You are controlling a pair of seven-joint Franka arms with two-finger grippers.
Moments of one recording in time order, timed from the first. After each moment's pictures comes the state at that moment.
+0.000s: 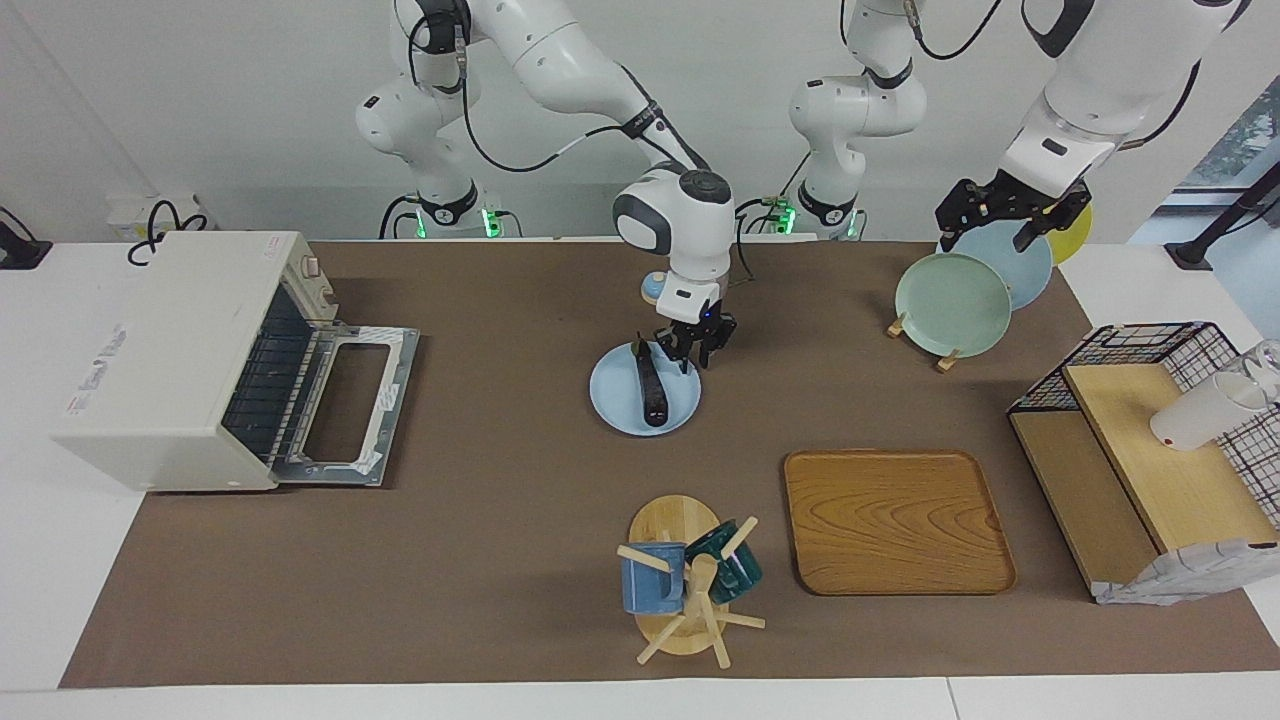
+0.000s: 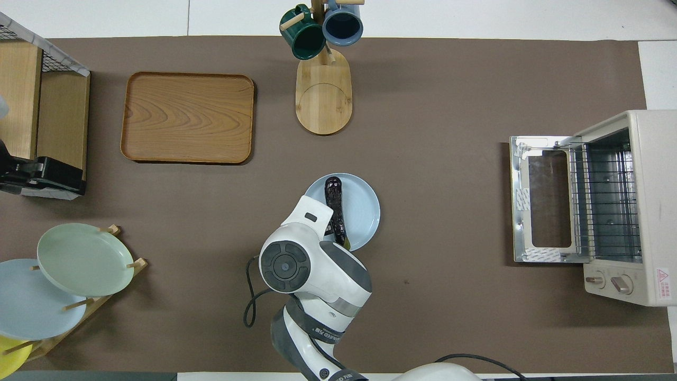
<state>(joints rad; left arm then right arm) -0.06 -0.03 -0.05 -1.55 0.01 1.42 -0.02 0.89 0.43 -0.08 -1.87 -0.10 2.42 0.60</state>
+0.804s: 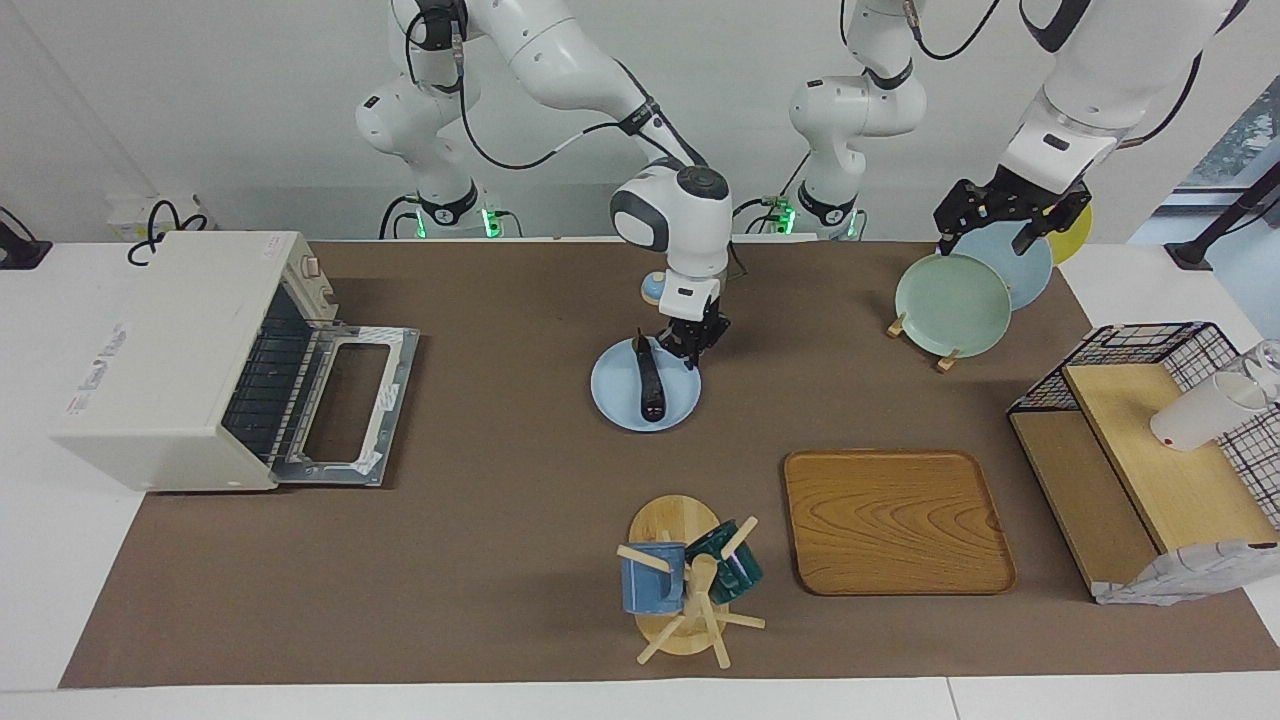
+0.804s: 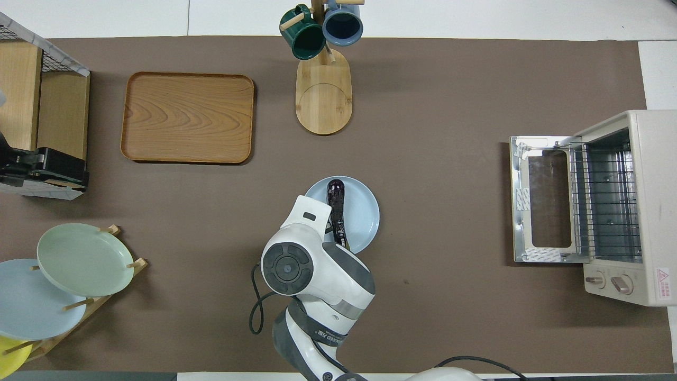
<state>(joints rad) -0.06 -0.03 -0.05 -1.54 0.00 1.44 -0.03 0.89 0.40 -0.08 -1.88 -0.11 2.40 0.50</state>
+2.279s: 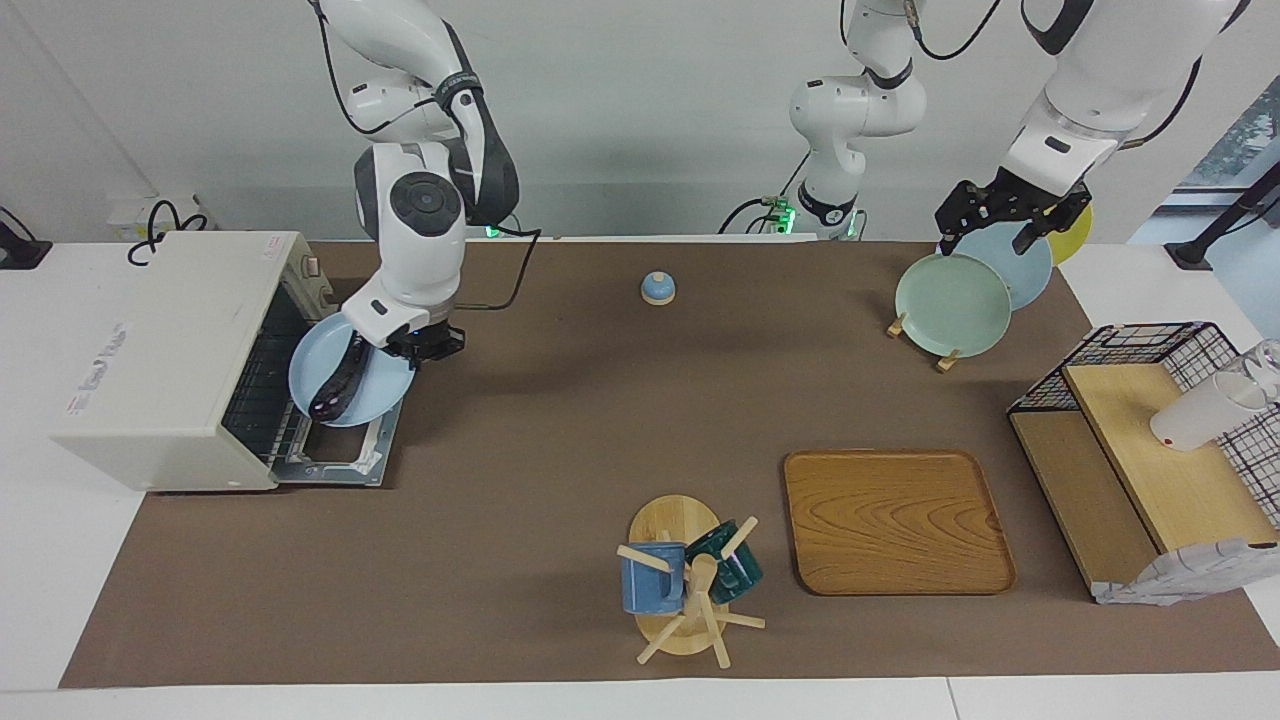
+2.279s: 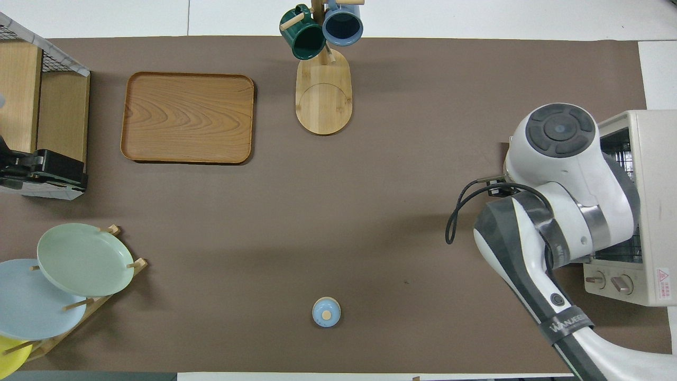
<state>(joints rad) -0.06 -0.03 -0.05 -1.55 0.00 1.44 -0.03 0.28 0.07 -0.10 -2.01 -0.30 1.89 0.25</state>
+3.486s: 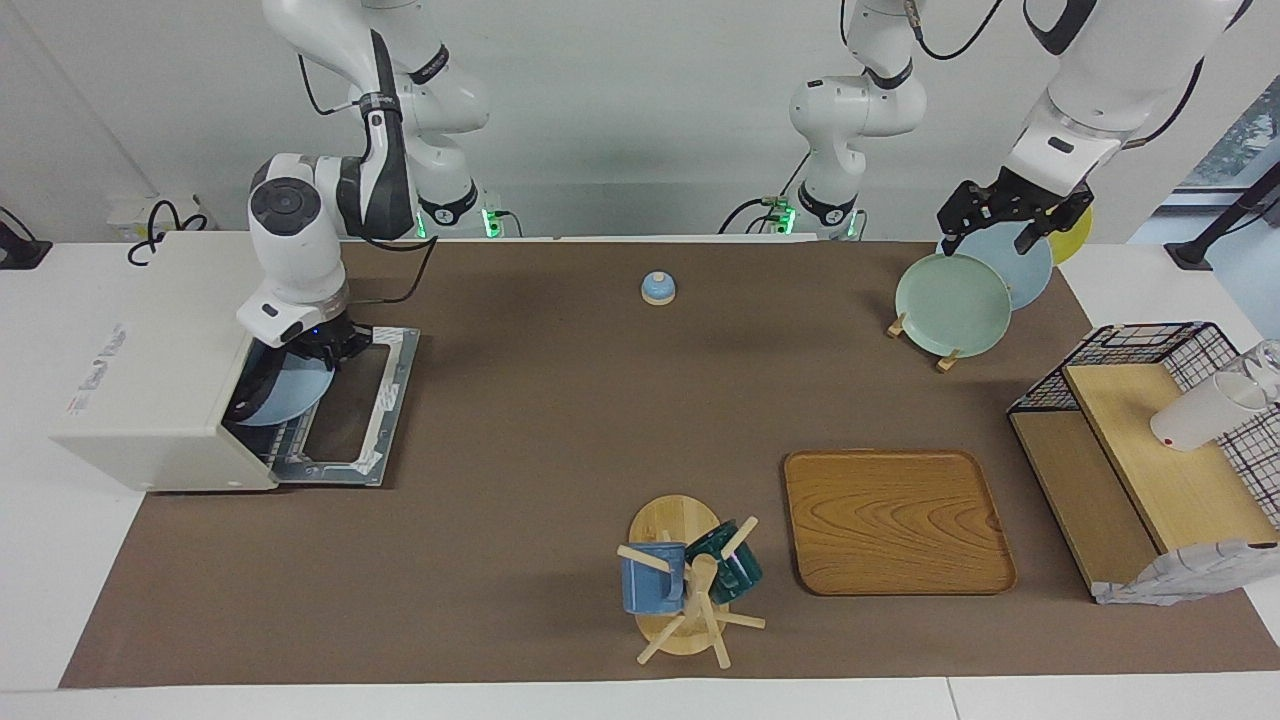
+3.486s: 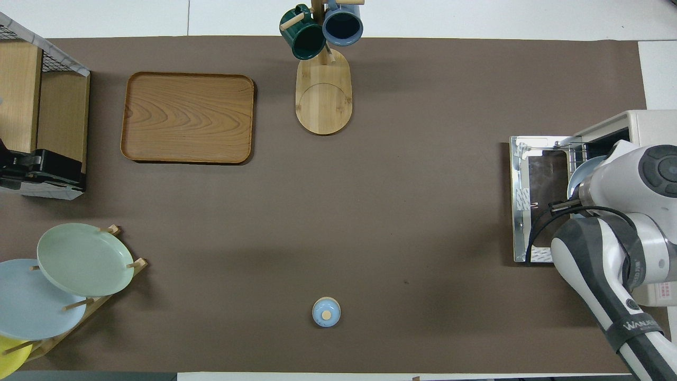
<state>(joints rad) -0.06 -0.03 -0.05 -1.55 0.00 1.44 -0.03 0.02 -0.03 -0.09 -2.26 -0.30 2.16 -0.07</state>
